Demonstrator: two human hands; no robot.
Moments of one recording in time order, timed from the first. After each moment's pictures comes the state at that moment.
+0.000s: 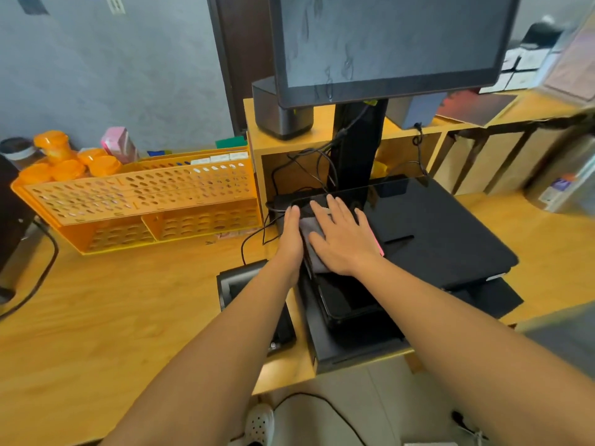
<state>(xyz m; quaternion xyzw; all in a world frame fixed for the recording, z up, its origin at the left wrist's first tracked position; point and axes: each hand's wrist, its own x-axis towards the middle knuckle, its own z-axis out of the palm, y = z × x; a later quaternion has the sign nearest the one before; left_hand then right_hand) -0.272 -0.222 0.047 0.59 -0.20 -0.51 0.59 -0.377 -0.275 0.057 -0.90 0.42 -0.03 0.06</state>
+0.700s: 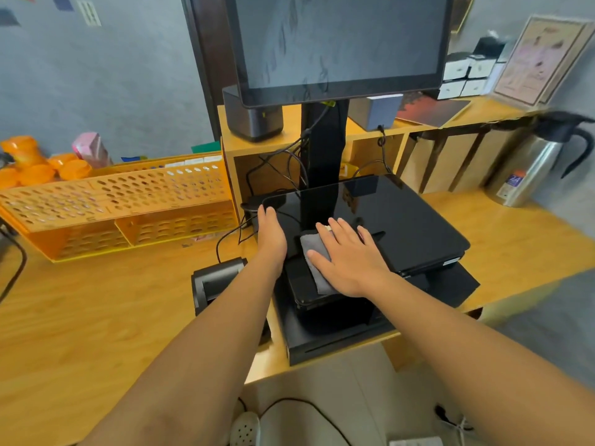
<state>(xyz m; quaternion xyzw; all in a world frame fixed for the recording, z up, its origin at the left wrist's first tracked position) -0.301 -0.231 0.052 0.67 -0.17 -0.40 0.60 -0.457 -0.247 0.049 -0.90 0.43 -0.01 0.05</state>
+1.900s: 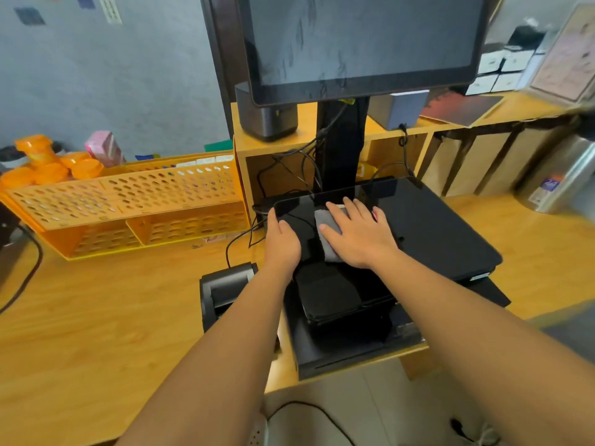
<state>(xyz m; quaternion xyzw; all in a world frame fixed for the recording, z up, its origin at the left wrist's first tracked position) -0.293 -0.236 0.038 0.73 -0.23 -0.33 0.56 -0.423 -0.318 0.047 -0.88 0.46 -0.02 0.06</state>
